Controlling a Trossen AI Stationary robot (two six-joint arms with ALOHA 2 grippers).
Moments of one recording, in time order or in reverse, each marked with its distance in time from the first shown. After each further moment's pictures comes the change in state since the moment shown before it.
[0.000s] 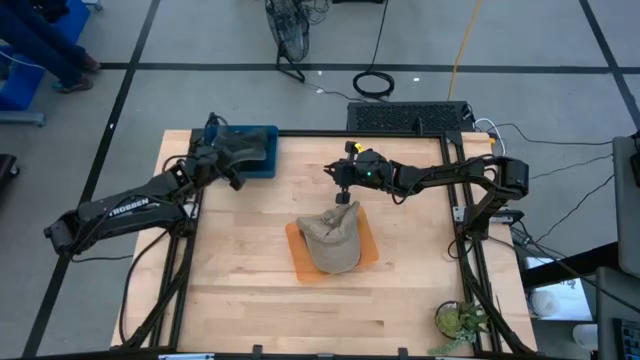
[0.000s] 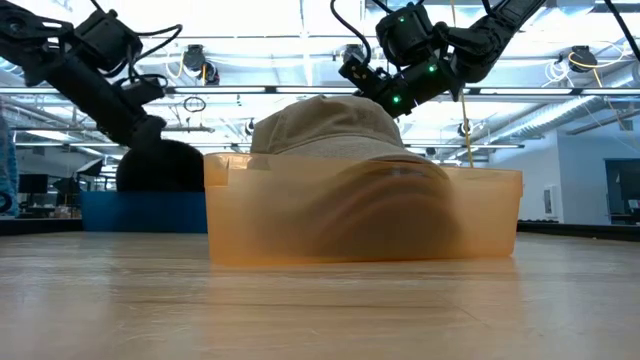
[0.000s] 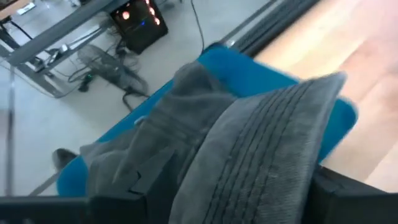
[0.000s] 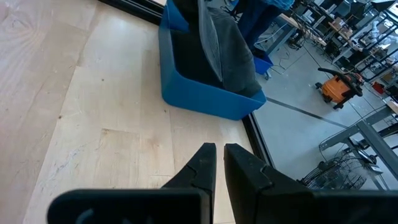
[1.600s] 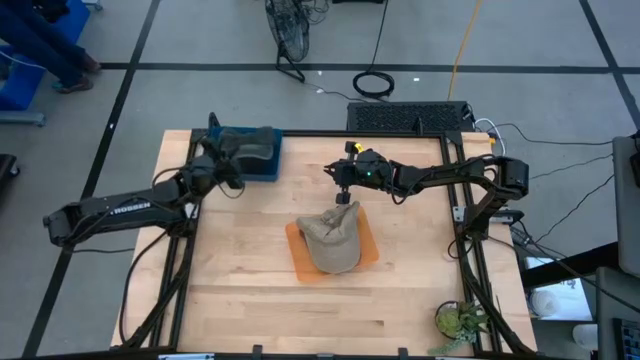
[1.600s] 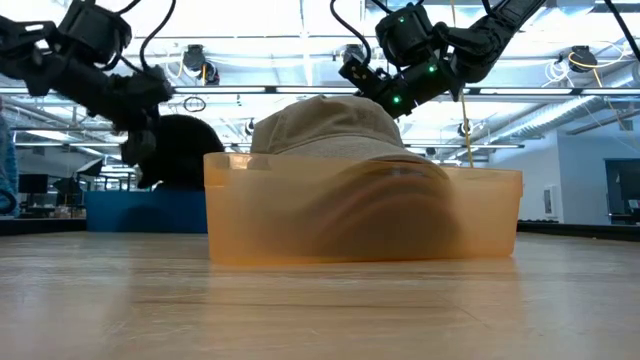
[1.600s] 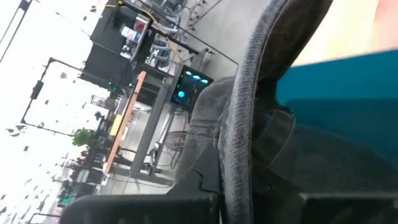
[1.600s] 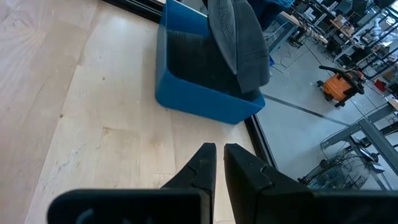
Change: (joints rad) left arm -0.148 -0.002 -0.098 0.352 -0.206 0.750; right arm 0.000 0.000 0.000 -0.007 0.000 0.007
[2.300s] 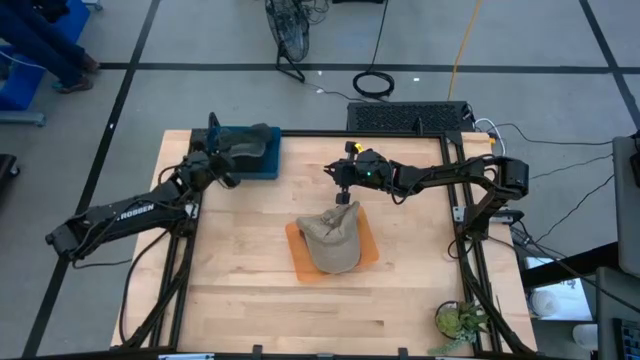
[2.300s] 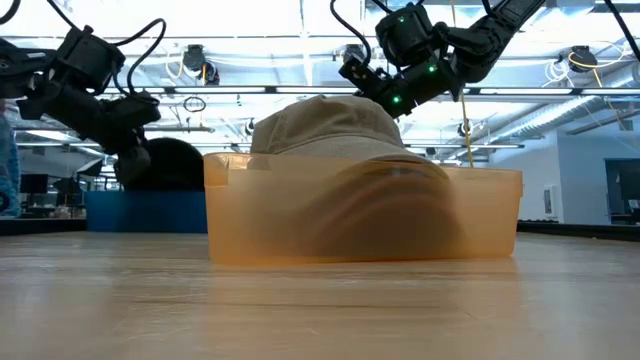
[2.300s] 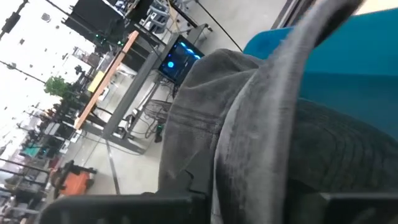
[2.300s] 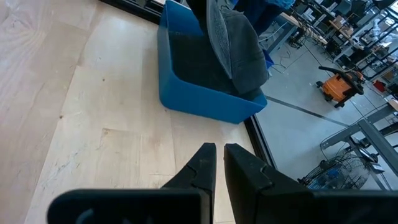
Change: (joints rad) left arm 0.235 0.000 -0.100 0.056 0.157 -0.179; right arm 0.000 0.000 0.000 0.003 0.000 0.000
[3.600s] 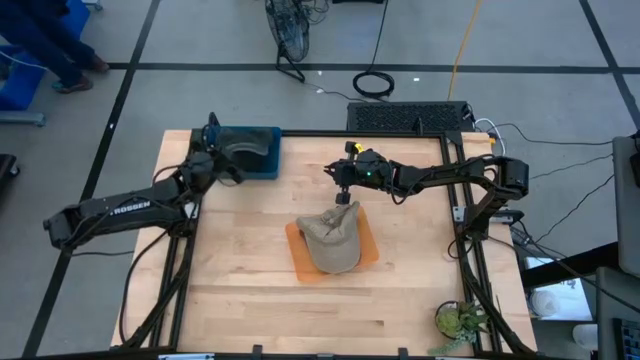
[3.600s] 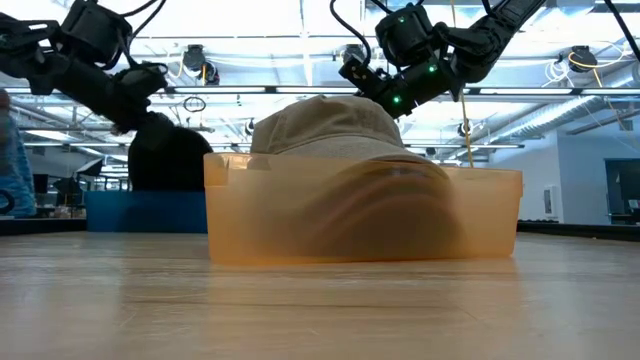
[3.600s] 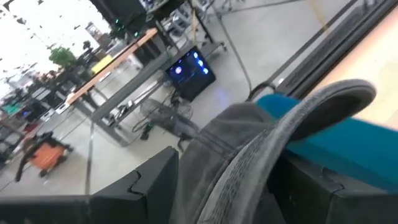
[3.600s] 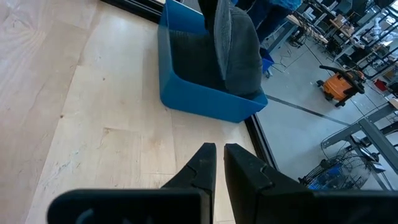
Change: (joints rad) left arm -0.196 -0.001 0.119 -0.075 -0.209 -0.327; right arm 0.000 0.000 0.000 -0.003 0.000 0.003
